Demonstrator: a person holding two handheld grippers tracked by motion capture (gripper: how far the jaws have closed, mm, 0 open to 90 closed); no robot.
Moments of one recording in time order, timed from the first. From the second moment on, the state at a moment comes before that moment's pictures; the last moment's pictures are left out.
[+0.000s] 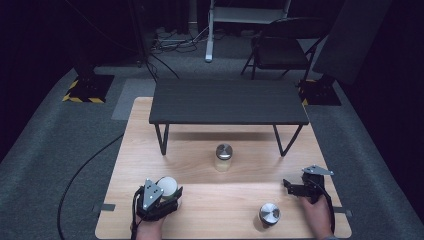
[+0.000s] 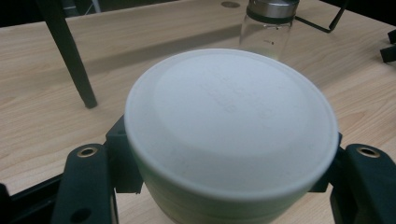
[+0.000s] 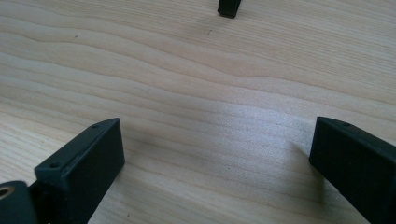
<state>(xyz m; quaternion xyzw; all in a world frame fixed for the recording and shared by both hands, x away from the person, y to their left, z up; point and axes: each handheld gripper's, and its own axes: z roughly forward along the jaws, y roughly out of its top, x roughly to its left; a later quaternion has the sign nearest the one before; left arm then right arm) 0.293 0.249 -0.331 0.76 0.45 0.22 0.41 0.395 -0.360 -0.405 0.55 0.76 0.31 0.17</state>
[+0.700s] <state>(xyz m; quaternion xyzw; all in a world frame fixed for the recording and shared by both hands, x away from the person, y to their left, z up) 0.328 0.254 -0.269 0.78 0.43 0.20 0.41 0.396 -0.359 -0.405 0.55 0.76 0.31 0.17</state>
